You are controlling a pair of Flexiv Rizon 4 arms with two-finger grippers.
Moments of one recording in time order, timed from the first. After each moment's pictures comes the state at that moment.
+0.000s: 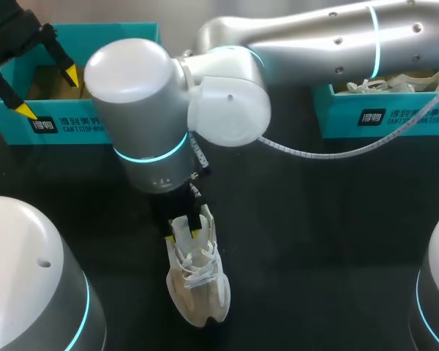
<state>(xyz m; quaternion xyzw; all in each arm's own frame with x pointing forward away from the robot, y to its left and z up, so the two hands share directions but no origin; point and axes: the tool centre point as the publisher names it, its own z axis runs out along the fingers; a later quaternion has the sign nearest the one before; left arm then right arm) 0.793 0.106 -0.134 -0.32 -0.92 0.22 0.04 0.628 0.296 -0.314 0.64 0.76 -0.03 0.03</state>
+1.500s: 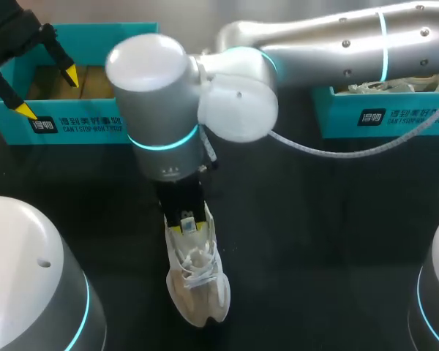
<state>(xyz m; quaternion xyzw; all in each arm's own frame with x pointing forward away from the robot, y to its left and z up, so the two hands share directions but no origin) 0.793 0.106 -0.134 -0.32 -0.92 0.22 0.04 0.652 0.290 -0.319 0.65 0.76 -0.03 0.02</state>
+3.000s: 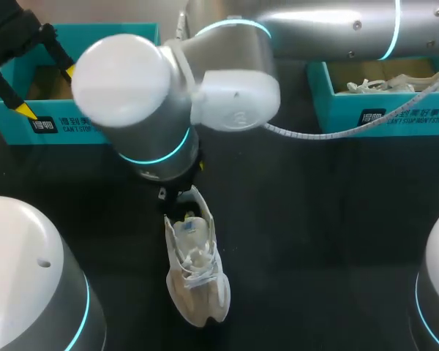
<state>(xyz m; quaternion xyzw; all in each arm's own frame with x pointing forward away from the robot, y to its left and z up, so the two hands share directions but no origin) 0.793 0.106 -0.133 -0.32 -0.92 0.22 0.04 0.697 0.275 -0.257 0.13 0.97 -0.03 0.18</state>
